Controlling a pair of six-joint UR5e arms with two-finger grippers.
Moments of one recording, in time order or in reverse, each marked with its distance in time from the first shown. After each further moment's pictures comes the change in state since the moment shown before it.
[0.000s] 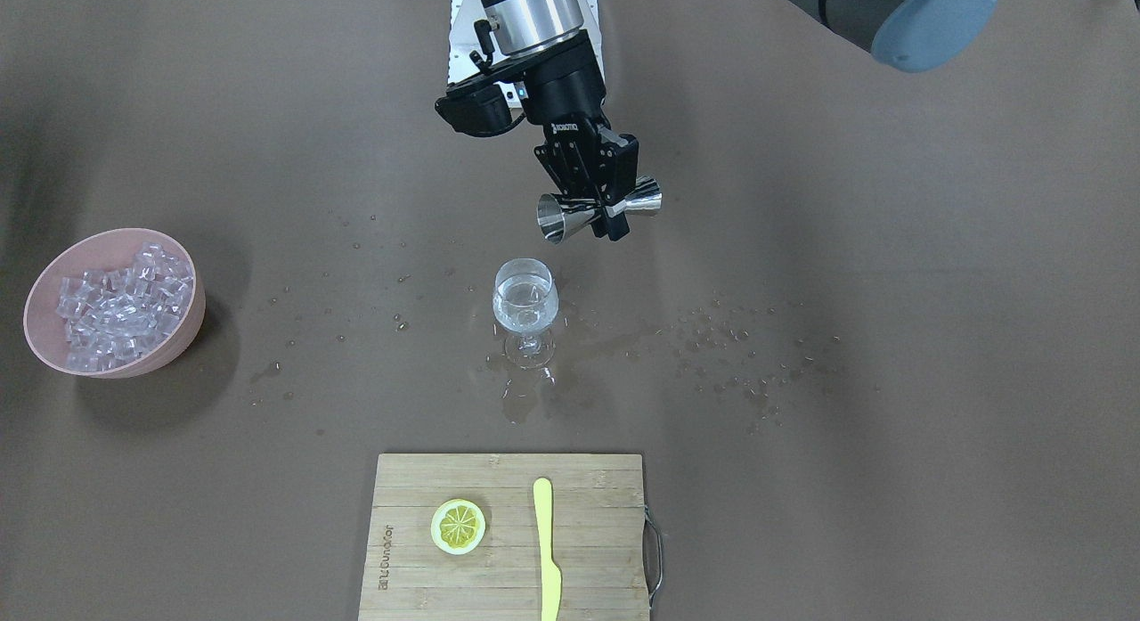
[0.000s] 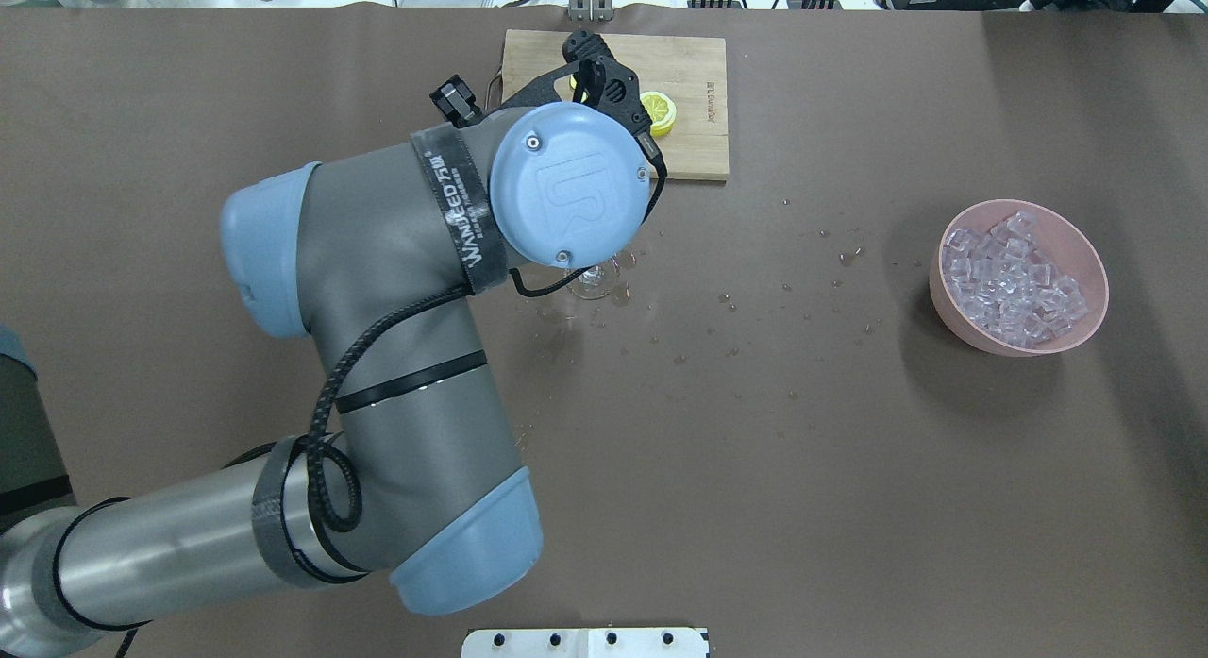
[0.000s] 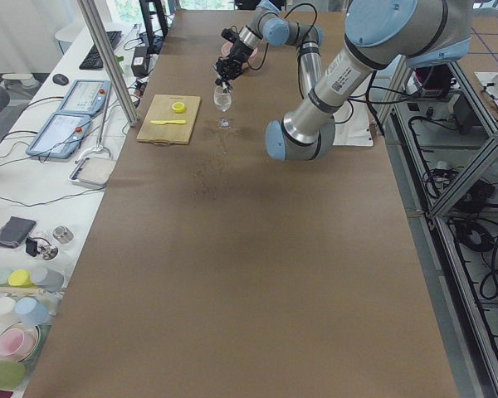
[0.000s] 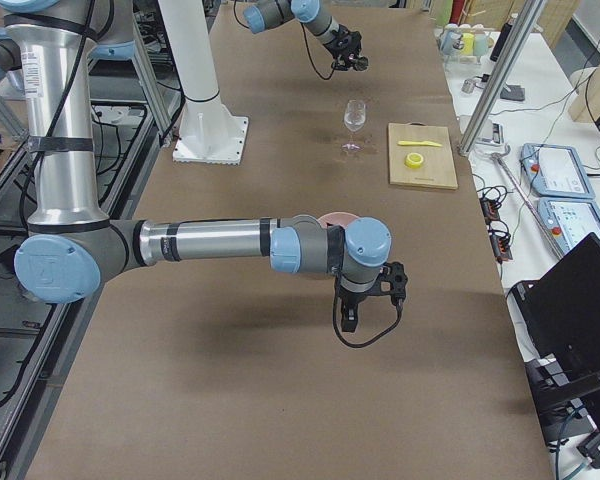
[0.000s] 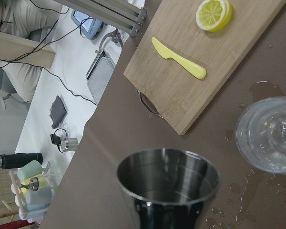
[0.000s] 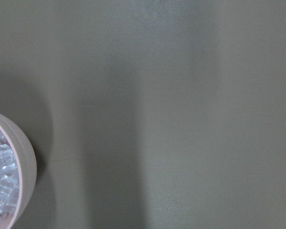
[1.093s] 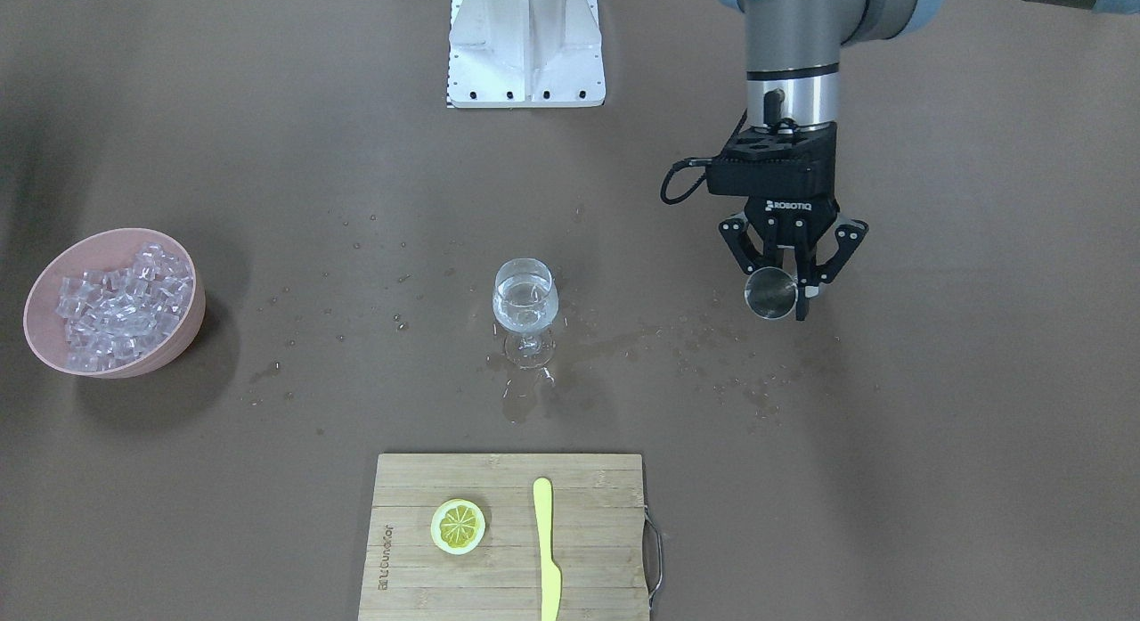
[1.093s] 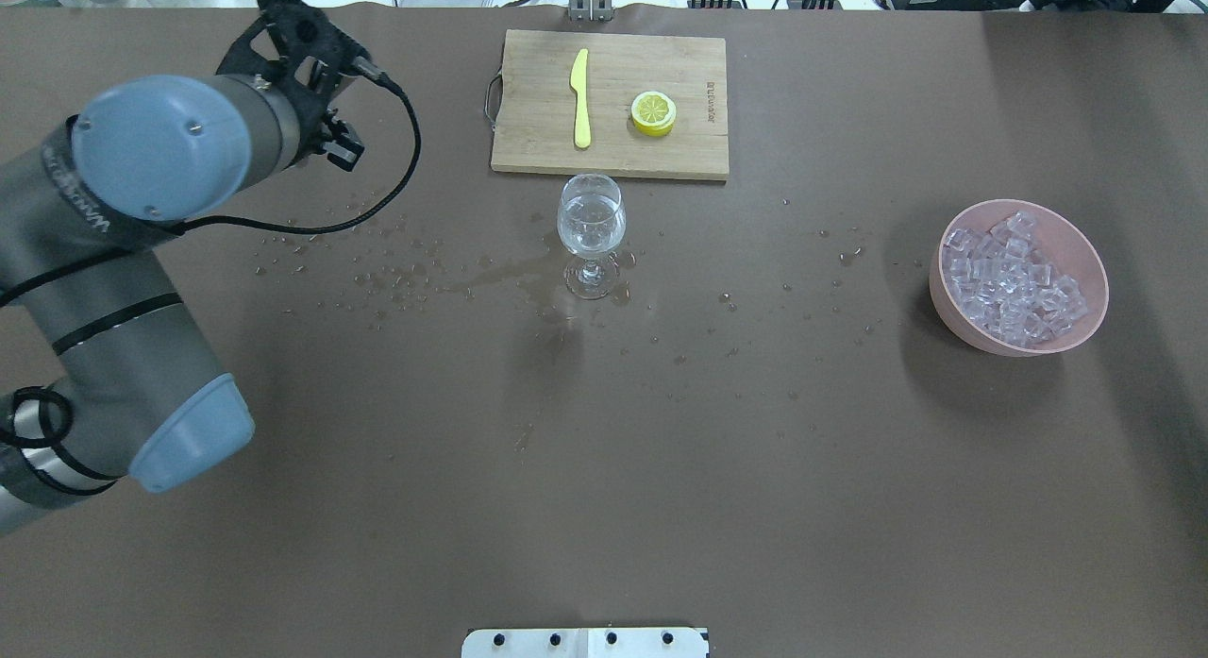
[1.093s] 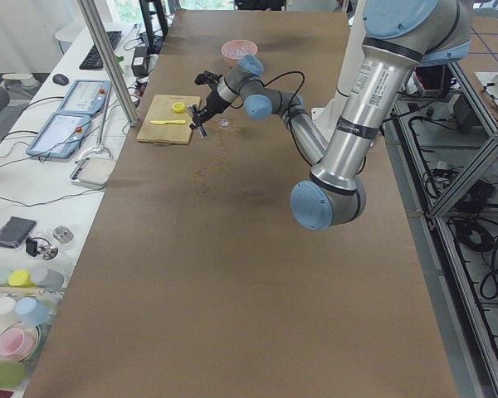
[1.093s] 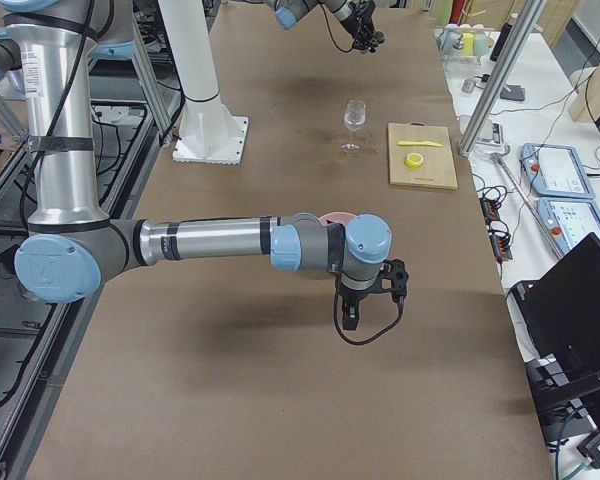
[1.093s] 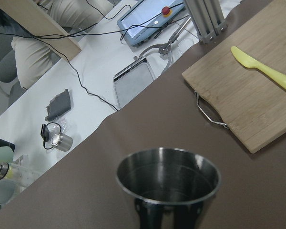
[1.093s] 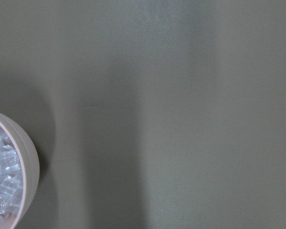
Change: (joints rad) left arm -0.229 0.584 -0.102 -0.773 -0.179 -0.132; right arm 0.000 0.003 0.007 0.000 -0.002 0.001
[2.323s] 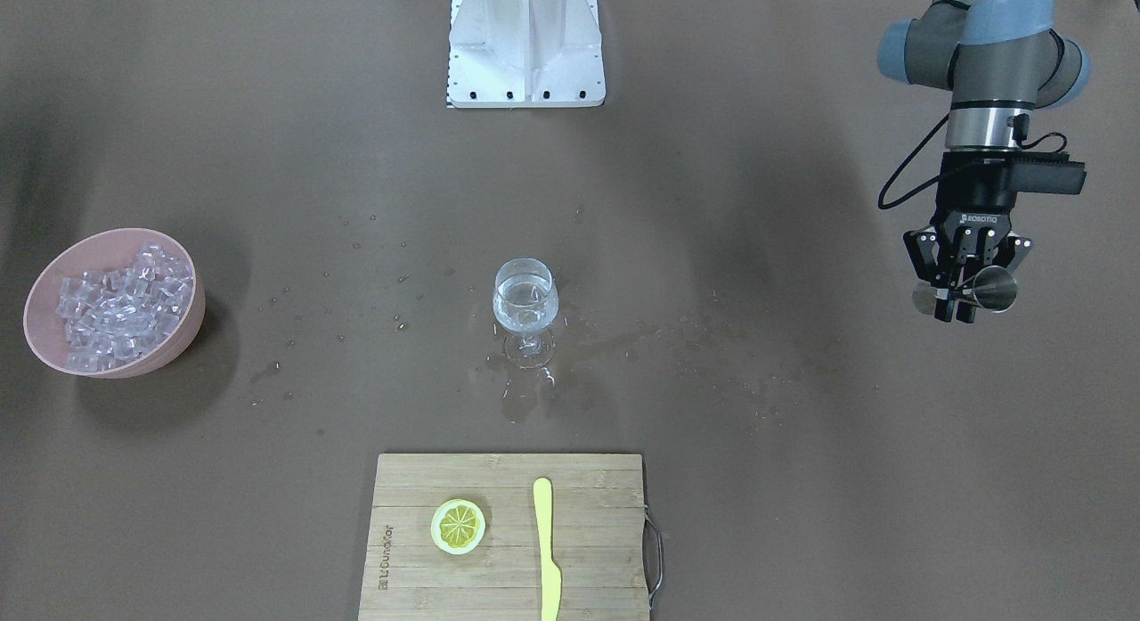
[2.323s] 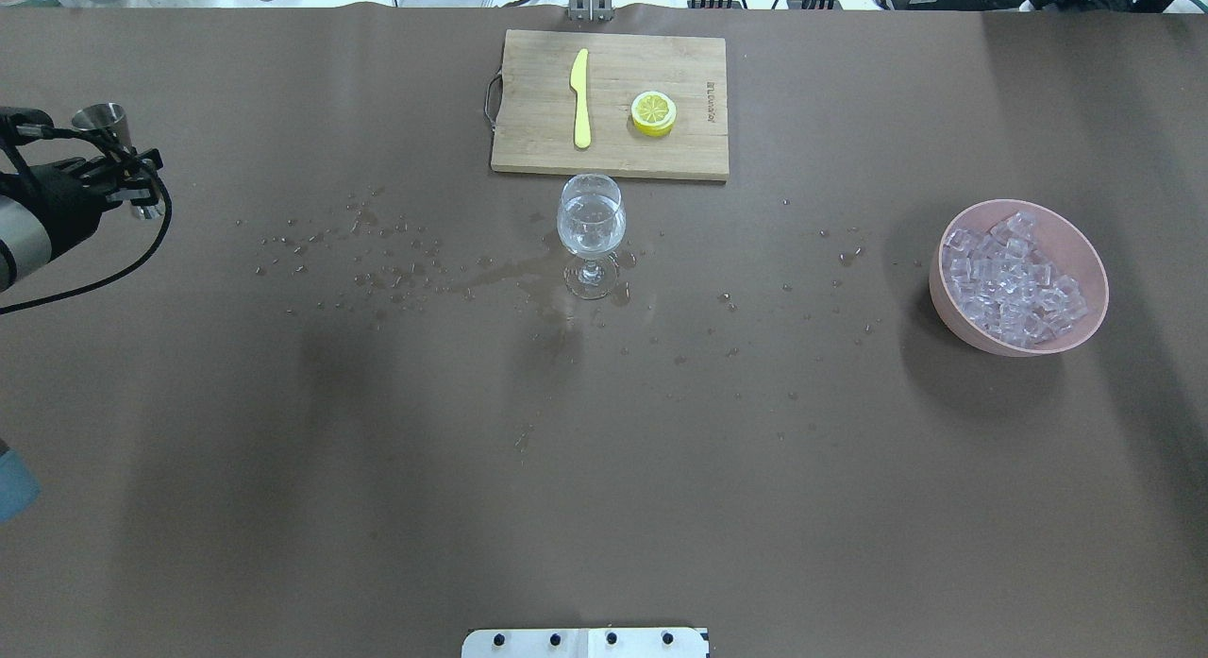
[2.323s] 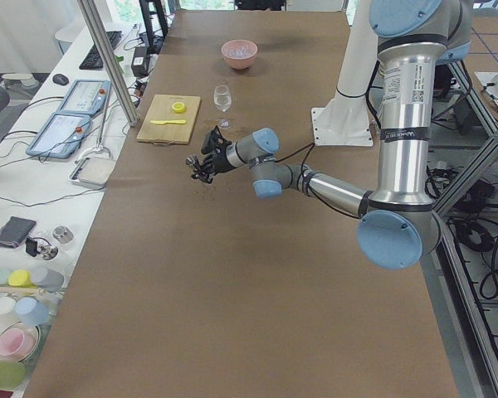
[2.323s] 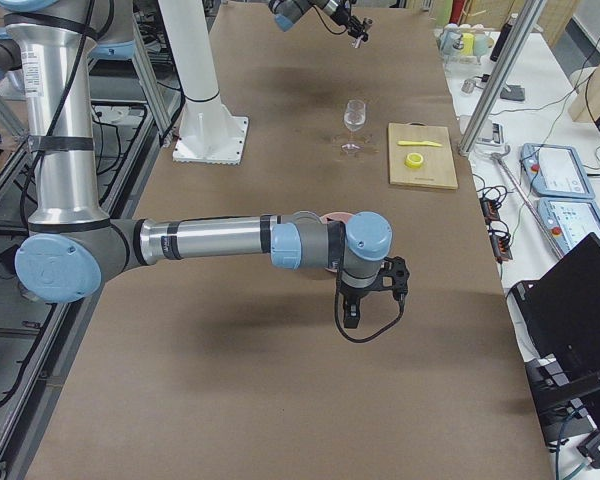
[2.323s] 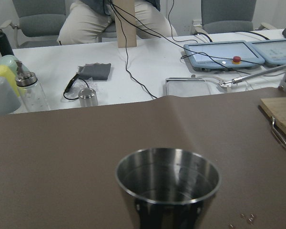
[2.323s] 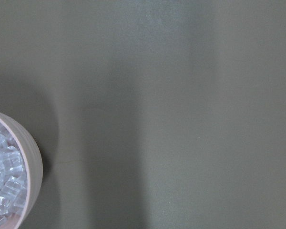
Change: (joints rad) left arm -0.040 0.379 0.171 -0.742 0.100 -0.485; right arm 0.001 0.001 0.007 -0.001 0.000 0.000
